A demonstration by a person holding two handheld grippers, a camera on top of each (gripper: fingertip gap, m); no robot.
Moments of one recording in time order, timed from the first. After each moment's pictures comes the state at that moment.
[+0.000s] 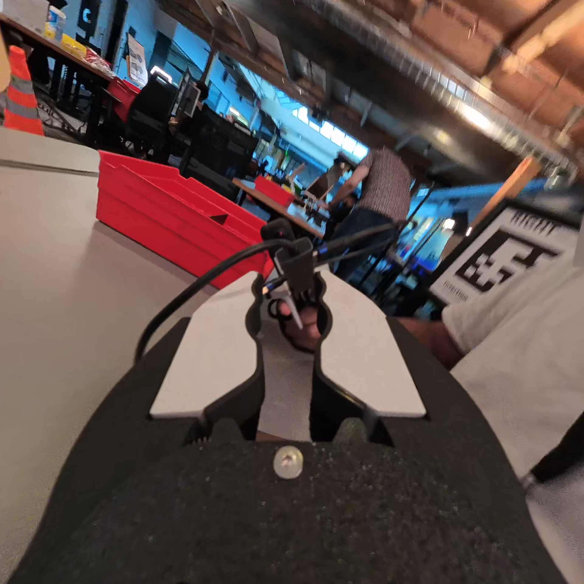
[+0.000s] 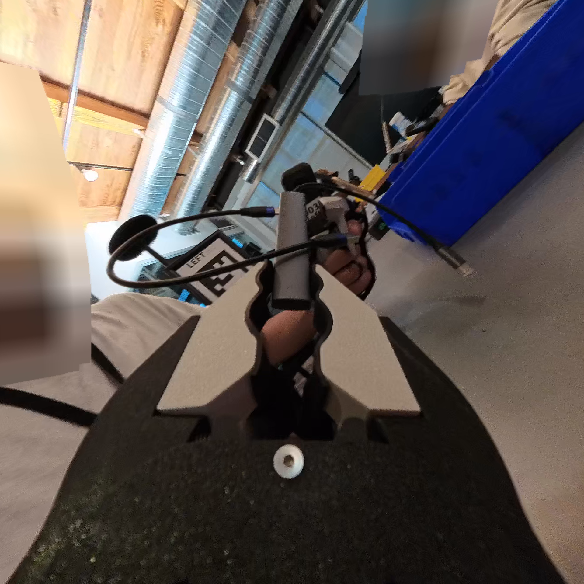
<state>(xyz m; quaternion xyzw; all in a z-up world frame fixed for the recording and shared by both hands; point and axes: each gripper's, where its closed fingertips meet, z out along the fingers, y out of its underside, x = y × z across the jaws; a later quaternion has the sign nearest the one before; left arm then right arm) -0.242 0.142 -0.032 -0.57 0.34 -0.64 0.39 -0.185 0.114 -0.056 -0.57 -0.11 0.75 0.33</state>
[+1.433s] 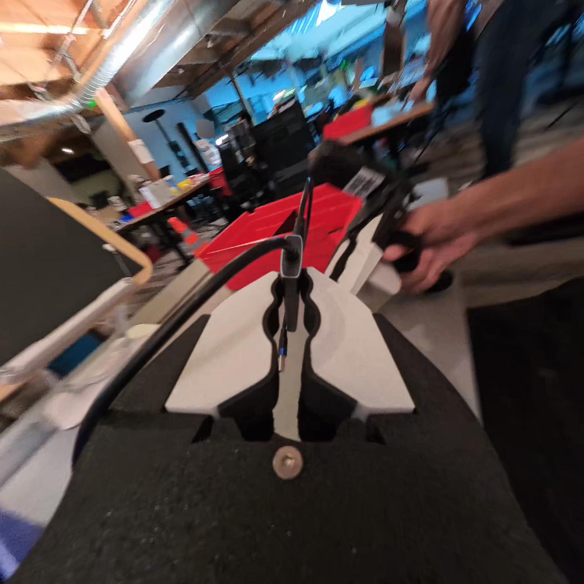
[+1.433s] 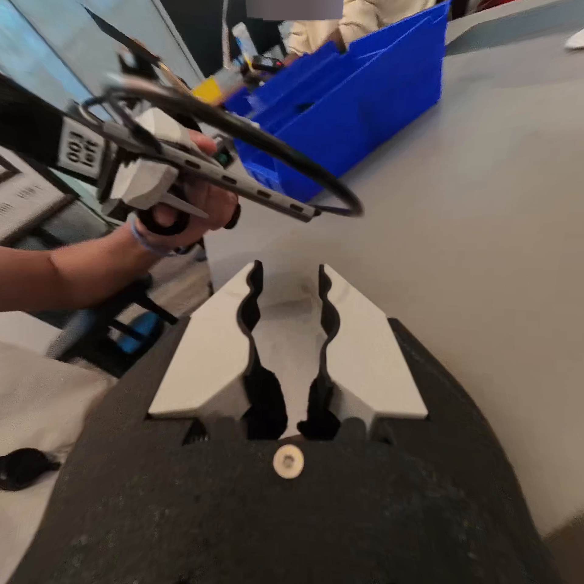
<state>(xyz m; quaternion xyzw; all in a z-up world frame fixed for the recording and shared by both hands) -0.225 0.115 -0.039 -0.45 0.56 -0.30 0.63 -0.189 0.124 -0.115 -0.74 -0.23 0.44 0.44</state>
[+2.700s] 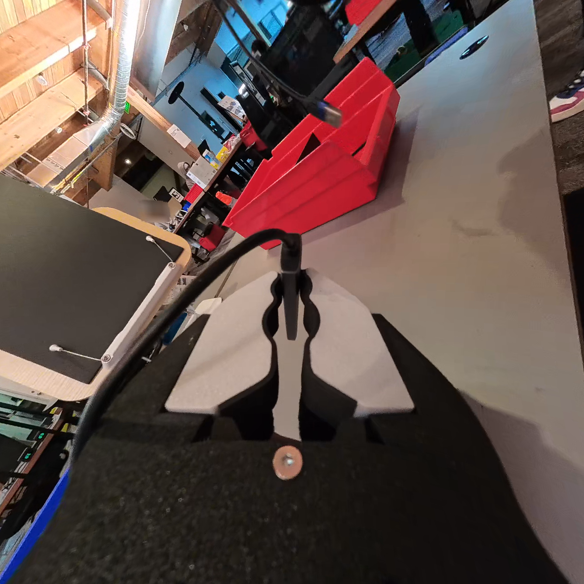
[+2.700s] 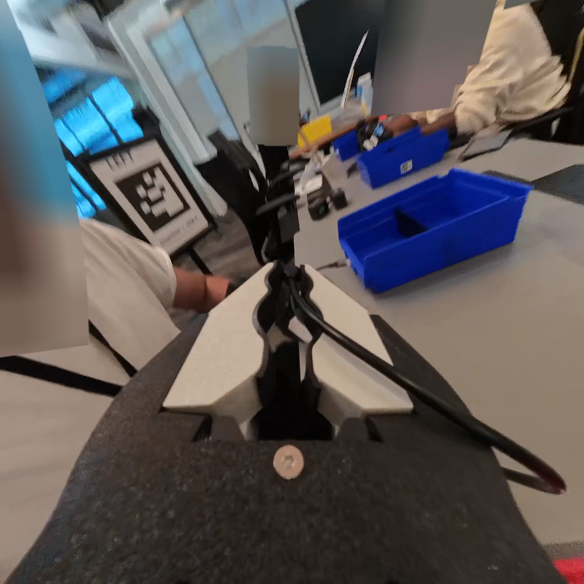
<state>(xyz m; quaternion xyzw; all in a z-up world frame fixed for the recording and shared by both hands) -0.217 0.128 -0.088 -0.43 0.62 -0.12 0.65 -0.143 0.113 0.077 -0.64 -0.33 0.54 0.43</state>
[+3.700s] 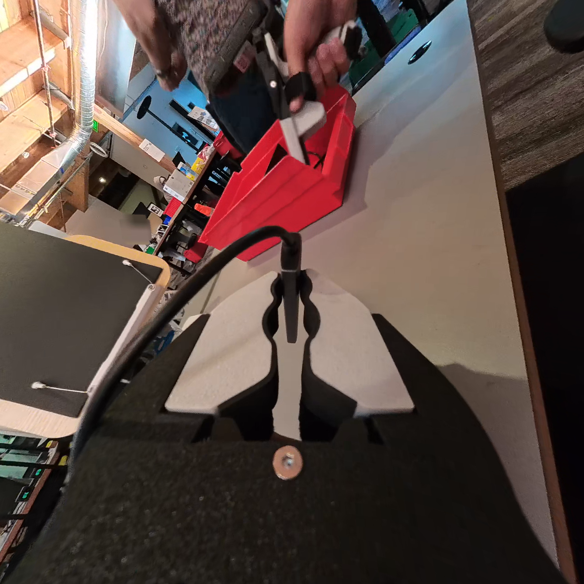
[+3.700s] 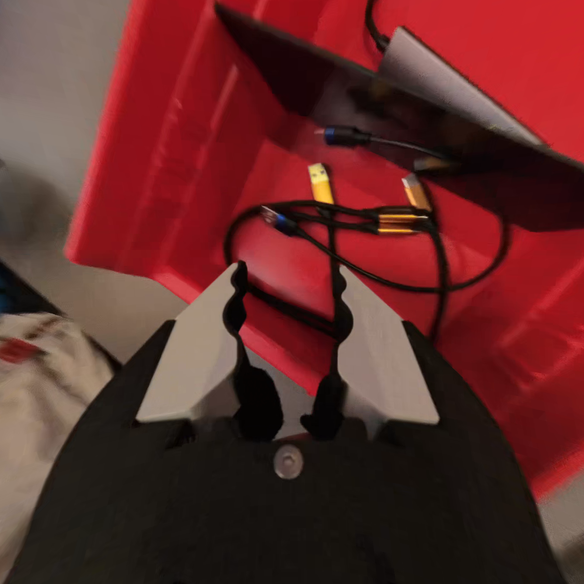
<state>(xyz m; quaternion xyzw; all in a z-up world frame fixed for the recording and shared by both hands) -0.207 0.104 -0.094 -0.40 0.66 -0.12 0.63 0.077 0.172 -0.160 -0.96 -0.14 0.18 0.18</state>
